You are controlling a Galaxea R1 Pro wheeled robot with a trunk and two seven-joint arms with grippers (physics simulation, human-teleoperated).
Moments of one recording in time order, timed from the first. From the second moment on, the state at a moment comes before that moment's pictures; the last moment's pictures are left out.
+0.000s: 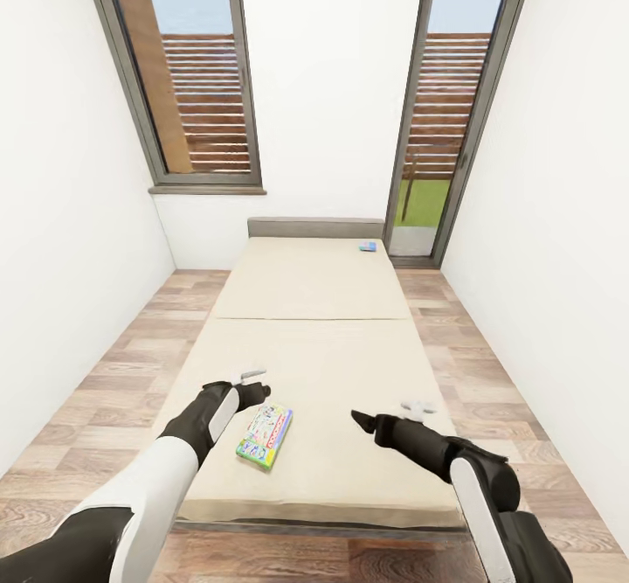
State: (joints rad) left arm -0.86 -0.11 0.05 -0.45 0.20 0.45 0.11; right arm -0.24 0.04 0.01 -1.60 -0.39 0.83 0.21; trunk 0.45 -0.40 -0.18
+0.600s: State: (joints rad) left arm -0.86 -0.11 0.05 -0.45 0.19 0.44 0.11; right arm -0.24 -0.10 -0.35 -1.55 -0.38 0.70 1.18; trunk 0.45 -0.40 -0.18
